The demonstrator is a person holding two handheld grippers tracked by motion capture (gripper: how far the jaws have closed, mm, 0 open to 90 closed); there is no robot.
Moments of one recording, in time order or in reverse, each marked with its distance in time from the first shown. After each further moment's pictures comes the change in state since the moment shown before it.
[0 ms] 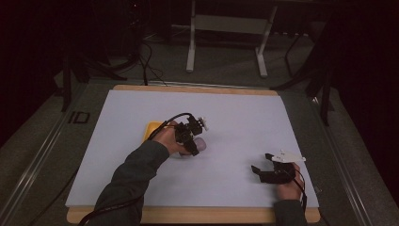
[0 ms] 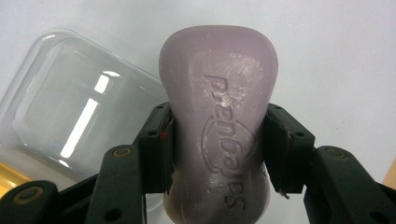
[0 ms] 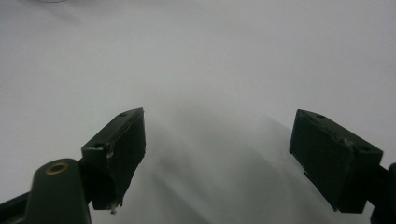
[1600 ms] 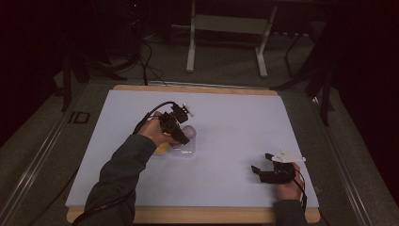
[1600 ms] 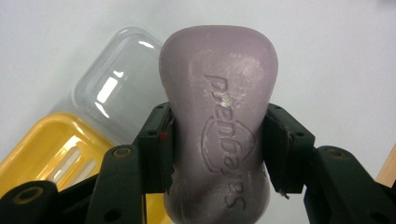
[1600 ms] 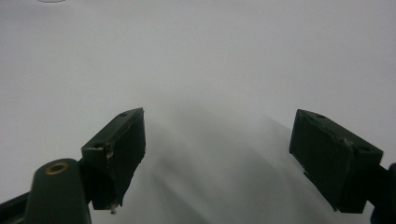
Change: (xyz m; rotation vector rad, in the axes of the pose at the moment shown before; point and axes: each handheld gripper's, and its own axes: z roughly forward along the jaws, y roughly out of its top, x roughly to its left) left arm 0.028 -0.025 -0.040 -0.096 0.020 -0.099; right arm 0.000 0.000 0.000 -0.001 0.000 -0.004
